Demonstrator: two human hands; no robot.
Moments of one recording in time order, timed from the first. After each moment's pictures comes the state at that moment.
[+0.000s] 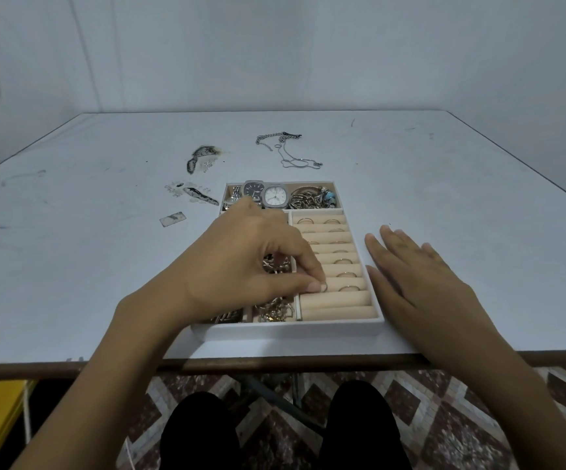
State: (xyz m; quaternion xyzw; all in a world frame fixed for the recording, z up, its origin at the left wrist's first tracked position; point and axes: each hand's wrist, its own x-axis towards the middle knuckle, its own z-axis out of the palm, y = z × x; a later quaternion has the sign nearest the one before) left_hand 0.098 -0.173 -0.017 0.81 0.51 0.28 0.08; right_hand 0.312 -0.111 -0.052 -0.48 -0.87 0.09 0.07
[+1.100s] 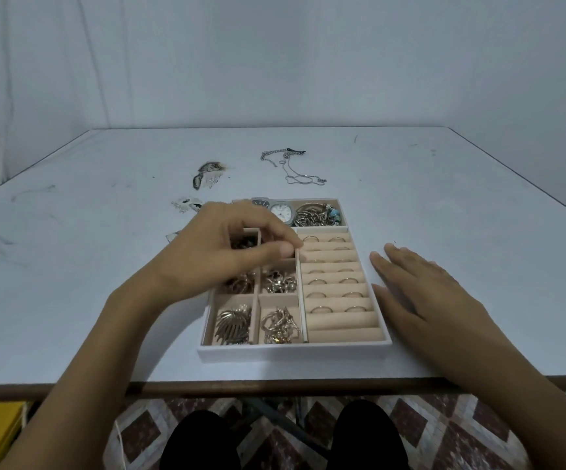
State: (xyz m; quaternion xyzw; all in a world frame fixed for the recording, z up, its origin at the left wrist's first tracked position) left_hand 0.070 -0.164 -0.012 0.72 0.54 0.40 0.19; right_hand 0.313 -0.109 -0.041 -0.48 -0.87 0.11 0.05
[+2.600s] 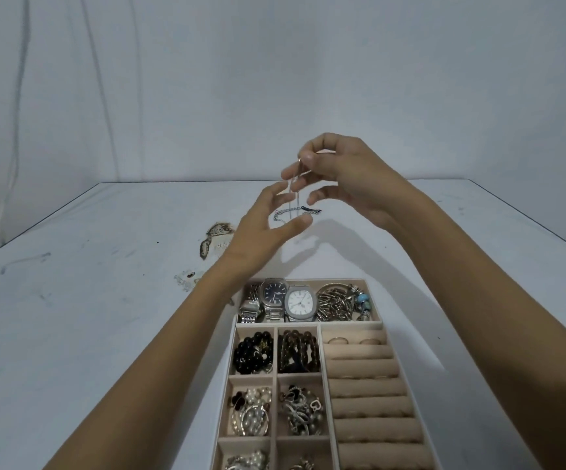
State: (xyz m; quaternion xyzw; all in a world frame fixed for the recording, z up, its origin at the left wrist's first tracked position) left_hand 0.016 -0.009 -0.022 0.57 0.59 0.53 0.22; right_hand 0.158 0.055 0.061 -0.22 -0.73 0.55 0.34
